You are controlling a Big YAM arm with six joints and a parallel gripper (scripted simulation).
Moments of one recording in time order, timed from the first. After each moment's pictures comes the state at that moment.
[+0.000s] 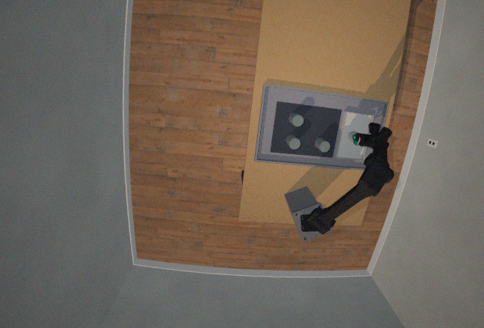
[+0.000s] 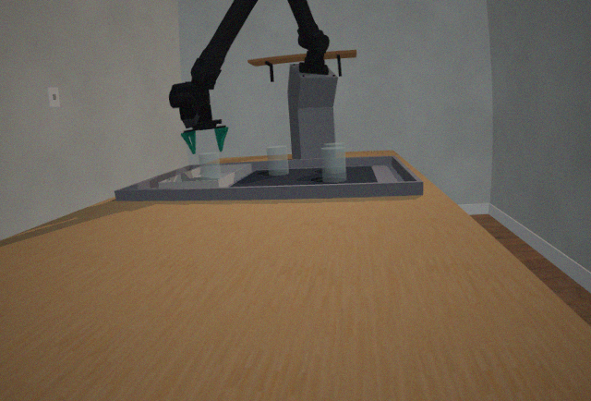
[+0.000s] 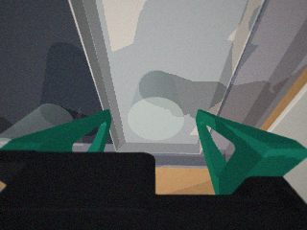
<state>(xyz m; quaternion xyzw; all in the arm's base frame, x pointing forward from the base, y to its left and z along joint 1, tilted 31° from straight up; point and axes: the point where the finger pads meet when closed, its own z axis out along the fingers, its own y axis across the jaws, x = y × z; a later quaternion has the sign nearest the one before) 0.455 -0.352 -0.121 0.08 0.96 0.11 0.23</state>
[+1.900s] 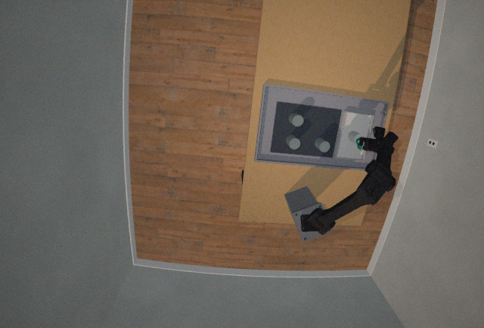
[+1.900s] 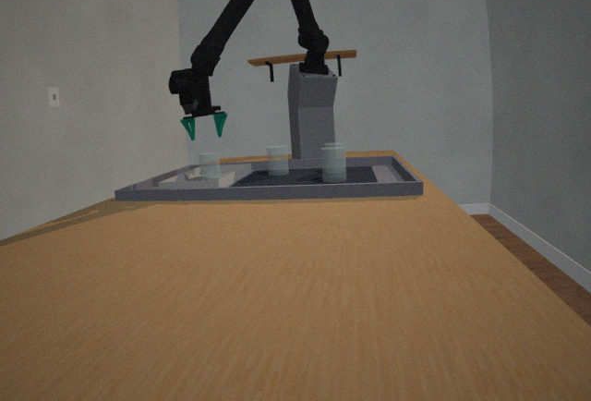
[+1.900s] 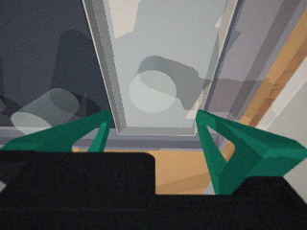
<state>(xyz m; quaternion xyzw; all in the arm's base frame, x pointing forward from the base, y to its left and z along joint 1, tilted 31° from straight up) 0.421 -0.360 -0.090 0.09 0.96 0.11 0.23</state>
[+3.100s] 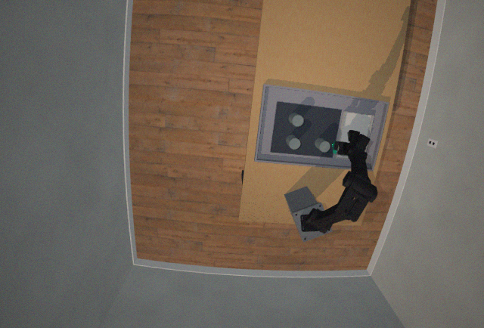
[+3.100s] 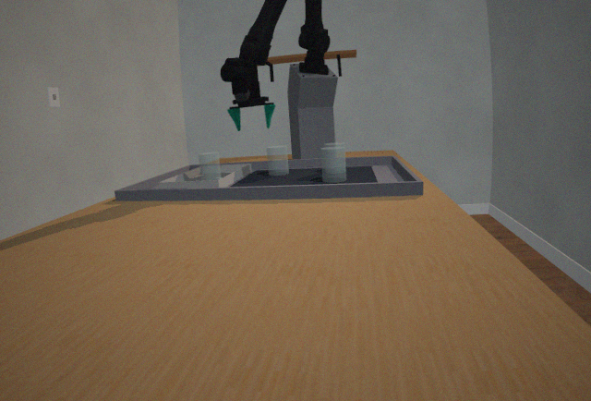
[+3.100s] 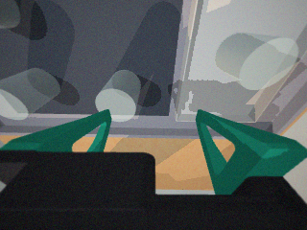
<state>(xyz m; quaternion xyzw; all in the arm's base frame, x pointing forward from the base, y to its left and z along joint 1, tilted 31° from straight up) 0.403 -0.208 -0.058 0.08 0.96 0.10 0.23</state>
